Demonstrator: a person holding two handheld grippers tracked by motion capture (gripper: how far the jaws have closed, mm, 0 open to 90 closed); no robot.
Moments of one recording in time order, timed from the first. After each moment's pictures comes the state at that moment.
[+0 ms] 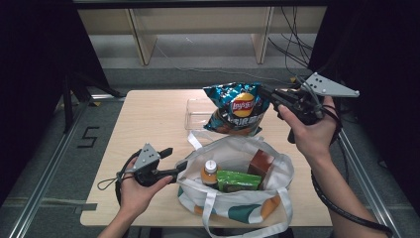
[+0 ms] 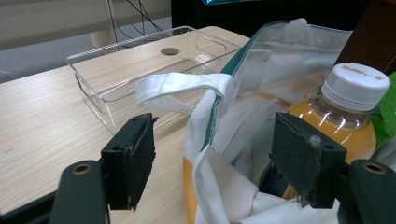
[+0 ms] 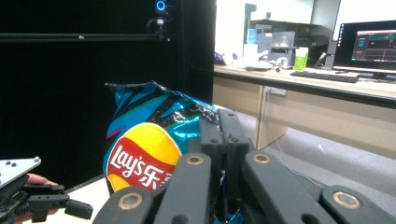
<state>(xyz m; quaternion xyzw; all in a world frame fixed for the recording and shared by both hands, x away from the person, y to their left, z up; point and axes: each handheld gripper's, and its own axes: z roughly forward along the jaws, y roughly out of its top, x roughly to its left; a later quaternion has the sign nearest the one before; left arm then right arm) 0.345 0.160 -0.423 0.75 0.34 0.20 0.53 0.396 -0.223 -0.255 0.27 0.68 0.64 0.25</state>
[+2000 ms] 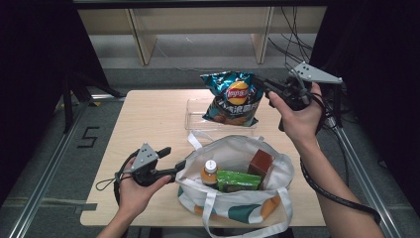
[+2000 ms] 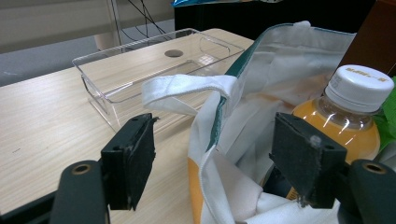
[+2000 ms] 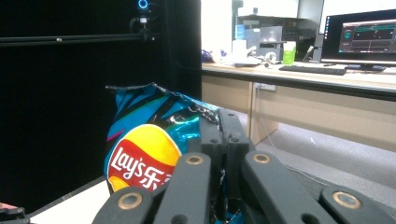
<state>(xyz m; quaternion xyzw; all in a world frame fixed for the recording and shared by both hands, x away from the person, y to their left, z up) 0.344 0.164 -0.422 0.75 0.35 0.21 0.53 0.433 -0.210 -0.259 0.30 0.67 0.63 0.25</state>
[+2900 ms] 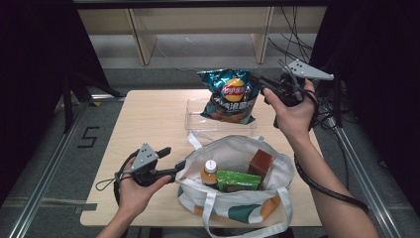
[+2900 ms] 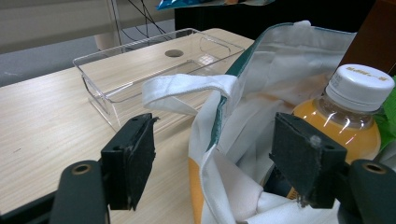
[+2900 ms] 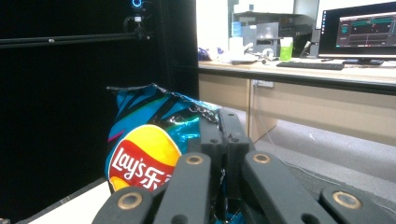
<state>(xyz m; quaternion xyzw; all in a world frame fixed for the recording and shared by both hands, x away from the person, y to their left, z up) 0.345 0.164 -0.422 0.74 0.34 0.21 0.53 0.446 -0.201 -0.262 0.32 0.67 0.63 0.24</state>
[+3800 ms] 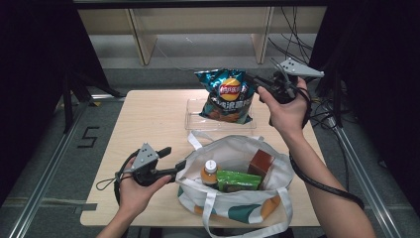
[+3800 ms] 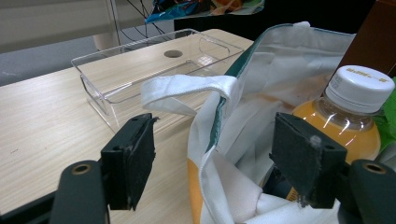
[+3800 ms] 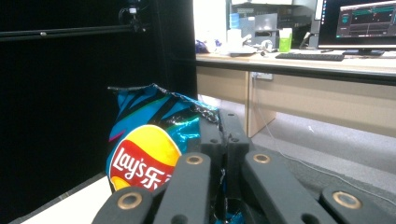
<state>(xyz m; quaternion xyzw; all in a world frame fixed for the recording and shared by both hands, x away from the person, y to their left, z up) 0.345 0.163 -0.422 0.74 0.35 0.21 0.53 0.461 -0.191 -0.269 0.33 0.67 0.62 0.24</state>
